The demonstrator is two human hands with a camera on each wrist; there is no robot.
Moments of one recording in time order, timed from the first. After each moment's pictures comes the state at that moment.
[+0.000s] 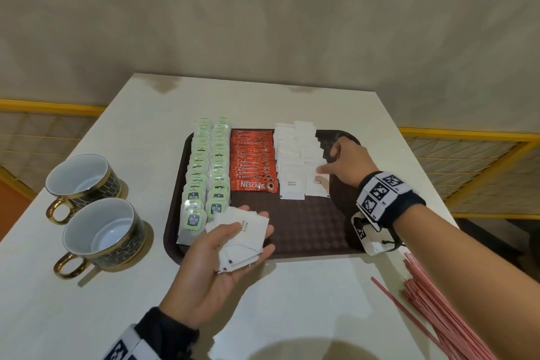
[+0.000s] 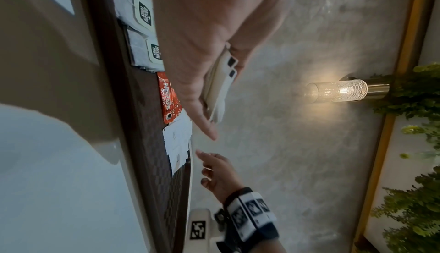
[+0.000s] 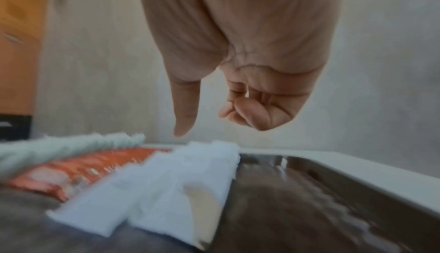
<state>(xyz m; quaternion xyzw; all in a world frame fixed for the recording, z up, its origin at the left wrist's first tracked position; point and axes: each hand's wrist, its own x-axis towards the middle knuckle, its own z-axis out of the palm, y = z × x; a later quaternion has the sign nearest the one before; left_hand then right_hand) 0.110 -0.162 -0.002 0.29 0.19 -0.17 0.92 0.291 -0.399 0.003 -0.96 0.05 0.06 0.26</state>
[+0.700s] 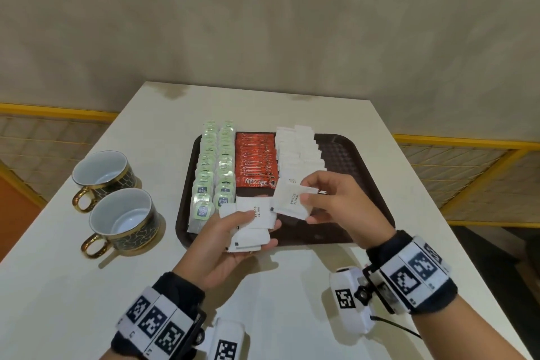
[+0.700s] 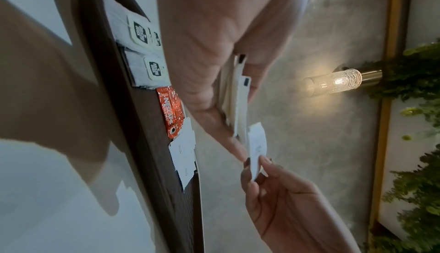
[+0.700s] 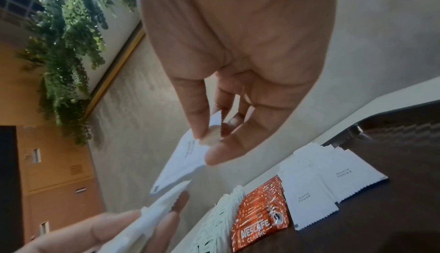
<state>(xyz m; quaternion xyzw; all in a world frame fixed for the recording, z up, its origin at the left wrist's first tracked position) 0.109 -0.157 0.004 0.36 0.12 -0.21 0.90 0.155 -0.360 0.044 -0.79 -0.03 0.14 0.59</state>
